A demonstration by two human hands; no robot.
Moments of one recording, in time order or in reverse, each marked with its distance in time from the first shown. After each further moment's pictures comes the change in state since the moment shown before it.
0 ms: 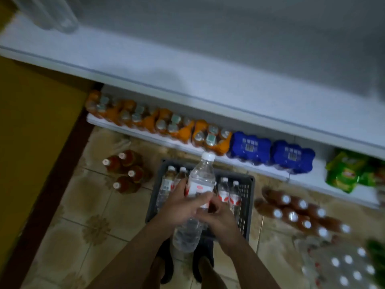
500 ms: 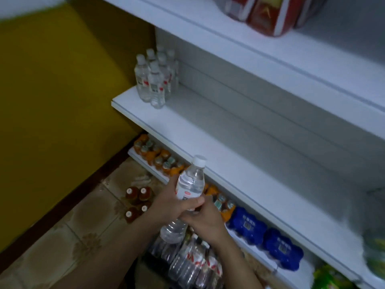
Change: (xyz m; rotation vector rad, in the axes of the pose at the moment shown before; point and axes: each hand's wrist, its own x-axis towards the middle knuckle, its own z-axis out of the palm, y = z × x) left_hand -0.108 0.165 -0.076 -0.060 0.236 0.398; right_hand -0.039 -0.220 0.087 -0.520 -0.285 -0.450
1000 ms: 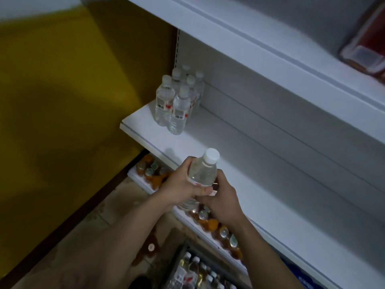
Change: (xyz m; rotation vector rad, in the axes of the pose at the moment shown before) left_hand 0.170 0.039 -0.160 -0.039 -0.144 0.137; right_hand 0.209 -0.061 0.048 -0.257 0.209 -0.006
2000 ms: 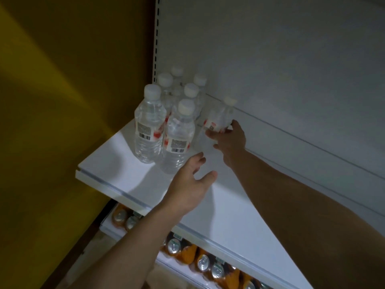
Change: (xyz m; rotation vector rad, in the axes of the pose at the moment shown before) left_hand 0.207 -0.036 -0.073 -0.009 0.006 0.065; right_hand 0.351 0.026 0.000 0.287 0.584 0.128
